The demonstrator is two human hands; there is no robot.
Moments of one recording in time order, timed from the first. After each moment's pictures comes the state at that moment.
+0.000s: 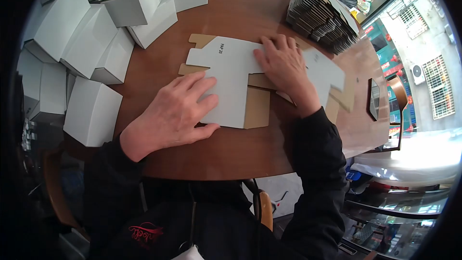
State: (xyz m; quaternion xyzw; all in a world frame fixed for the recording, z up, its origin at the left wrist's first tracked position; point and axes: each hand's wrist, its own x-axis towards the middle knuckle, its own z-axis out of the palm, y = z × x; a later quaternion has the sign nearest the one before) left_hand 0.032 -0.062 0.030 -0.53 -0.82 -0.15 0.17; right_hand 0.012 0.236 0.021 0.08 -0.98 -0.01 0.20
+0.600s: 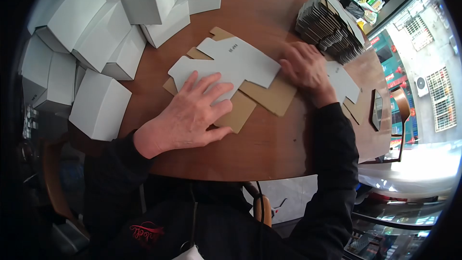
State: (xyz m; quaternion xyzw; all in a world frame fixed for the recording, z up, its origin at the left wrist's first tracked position) left_hand 0.032 -0.058 0.015 -0.52 -0.80 -0.20 0.21; right_hand -0.004 0.289 0.034 0.32 -0.89 -0.01 0.32
